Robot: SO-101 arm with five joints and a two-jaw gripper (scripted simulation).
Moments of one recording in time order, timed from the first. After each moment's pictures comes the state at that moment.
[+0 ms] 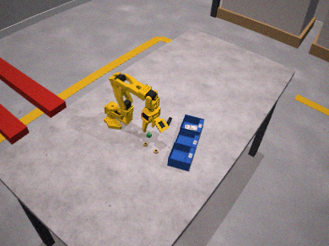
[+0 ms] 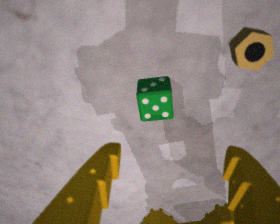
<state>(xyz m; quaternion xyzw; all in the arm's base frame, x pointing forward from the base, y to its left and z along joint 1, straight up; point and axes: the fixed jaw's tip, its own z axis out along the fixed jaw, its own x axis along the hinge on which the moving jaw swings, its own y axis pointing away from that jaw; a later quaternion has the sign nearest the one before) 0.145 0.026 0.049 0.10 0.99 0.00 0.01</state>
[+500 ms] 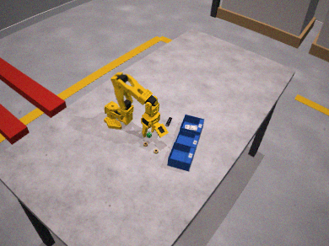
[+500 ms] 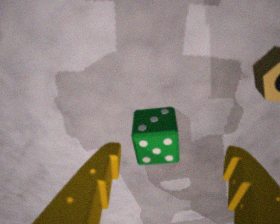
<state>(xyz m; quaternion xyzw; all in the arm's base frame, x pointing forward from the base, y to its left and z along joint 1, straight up) 0.144 0.026 0.021 0.10 0.99 0.00 0.00</state>
